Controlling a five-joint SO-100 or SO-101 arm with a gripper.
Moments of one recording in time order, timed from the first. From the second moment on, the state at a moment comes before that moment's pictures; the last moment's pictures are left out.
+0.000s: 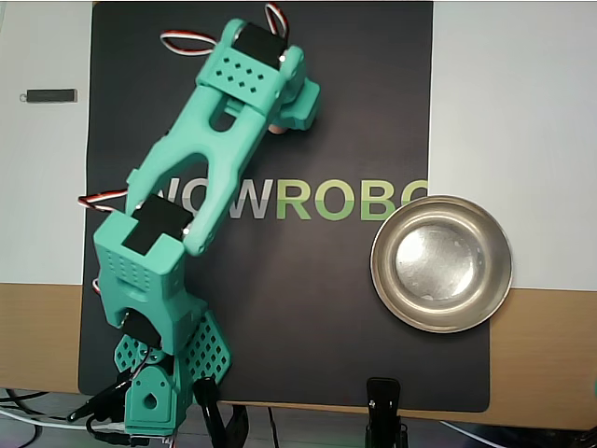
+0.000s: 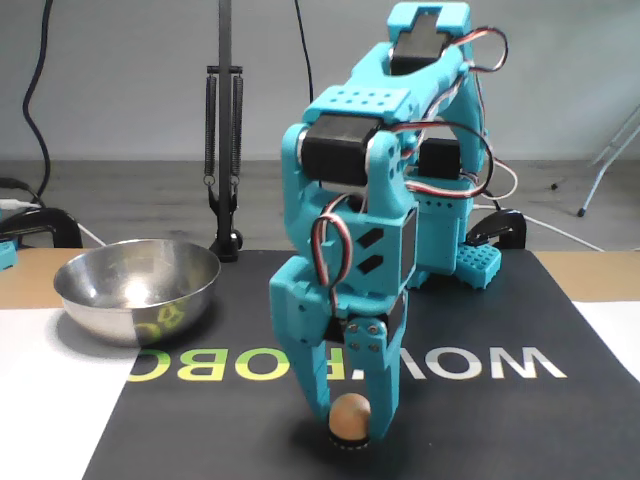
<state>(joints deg) 23.9 53.0 65.4 78.0 -95.3</state>
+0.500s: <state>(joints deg) 23.9 52.9 65.0 78.1 -95.3</state>
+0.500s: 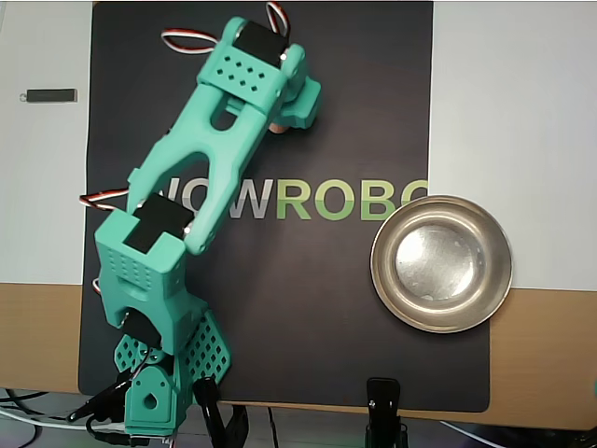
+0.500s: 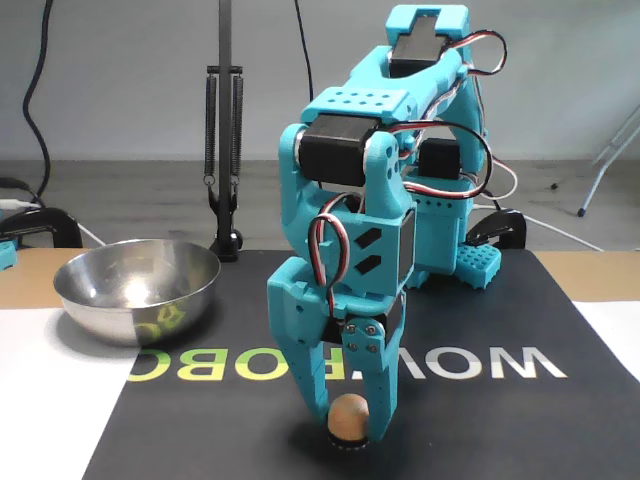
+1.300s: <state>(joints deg) 24.0 53.3 64.9 83.2 -95.3</state>
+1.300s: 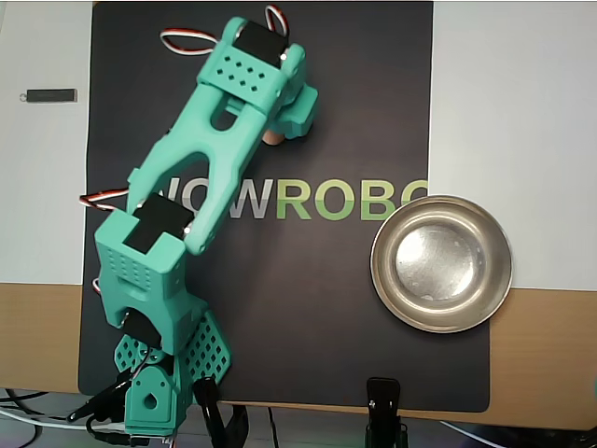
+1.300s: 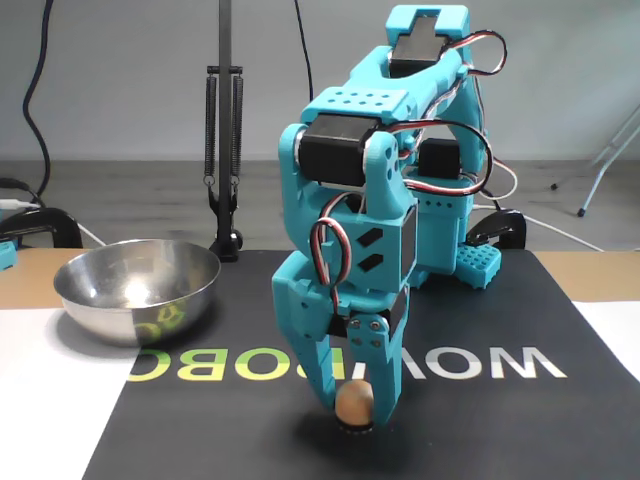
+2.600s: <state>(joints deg) 20.8 84.2 70.0 96.2 -84.6</state>
